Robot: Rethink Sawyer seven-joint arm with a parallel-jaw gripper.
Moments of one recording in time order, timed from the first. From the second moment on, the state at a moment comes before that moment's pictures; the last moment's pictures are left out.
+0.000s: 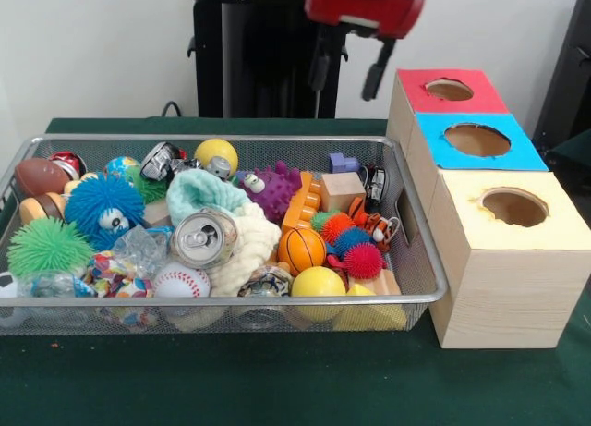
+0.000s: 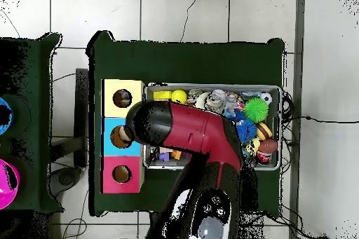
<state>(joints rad) 0.04 -0.71 -0.32 1.52 0.10 0.76 1.58</state>
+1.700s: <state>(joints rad) -0.28 -0.69 -0.10 1.40 -0.16 0.68 1.58</state>
